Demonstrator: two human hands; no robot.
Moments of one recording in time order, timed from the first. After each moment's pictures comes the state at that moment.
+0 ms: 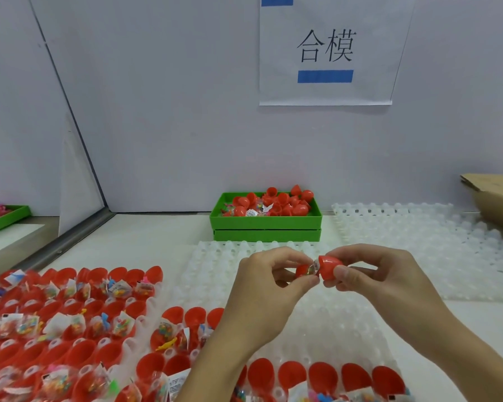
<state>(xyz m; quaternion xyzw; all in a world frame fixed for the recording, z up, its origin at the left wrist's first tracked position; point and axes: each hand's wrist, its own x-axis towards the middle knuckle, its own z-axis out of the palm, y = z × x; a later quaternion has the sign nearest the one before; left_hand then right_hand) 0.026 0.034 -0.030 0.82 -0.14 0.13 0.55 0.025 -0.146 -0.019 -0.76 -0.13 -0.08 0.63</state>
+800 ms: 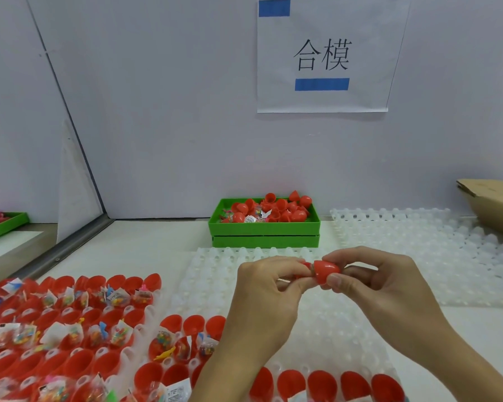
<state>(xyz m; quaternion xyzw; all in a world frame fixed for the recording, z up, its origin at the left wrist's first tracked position) 0.025 0.028 -0.031 0.80 -0.19 0.25 0.52 0.019 -0.139 -0.015 -0.75 -0.16 -0.13 0.62</state>
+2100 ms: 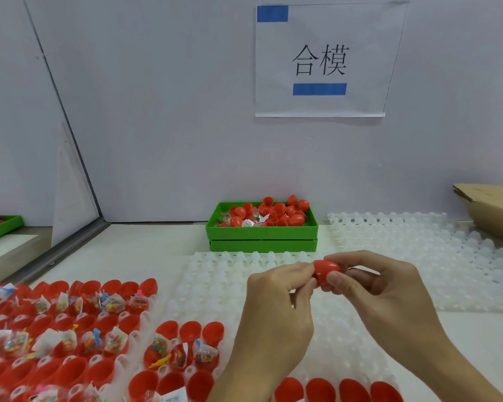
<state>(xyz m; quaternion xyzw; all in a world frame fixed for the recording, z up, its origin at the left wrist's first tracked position) 0.016 0.013 -0.032 0.82 -0.18 0.26 0.48 0.022 -0.137 -0.022 -0.73 -0.16 -0.19 0.63</state>
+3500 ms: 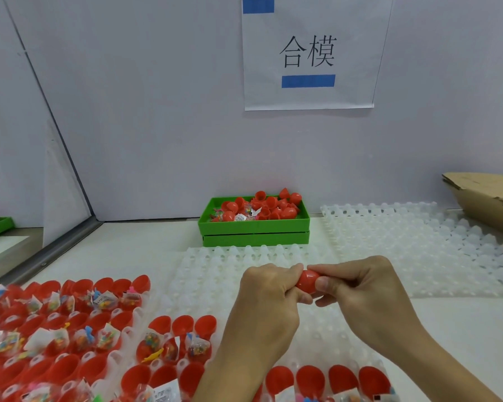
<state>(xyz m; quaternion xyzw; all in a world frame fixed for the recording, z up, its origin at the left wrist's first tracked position) 0.019 0.015 -0.036 0.85 -0.20 0.31 0.39 0.019 -0.132 -0.025 -0.76 -0.13 -0.14 0.62</state>
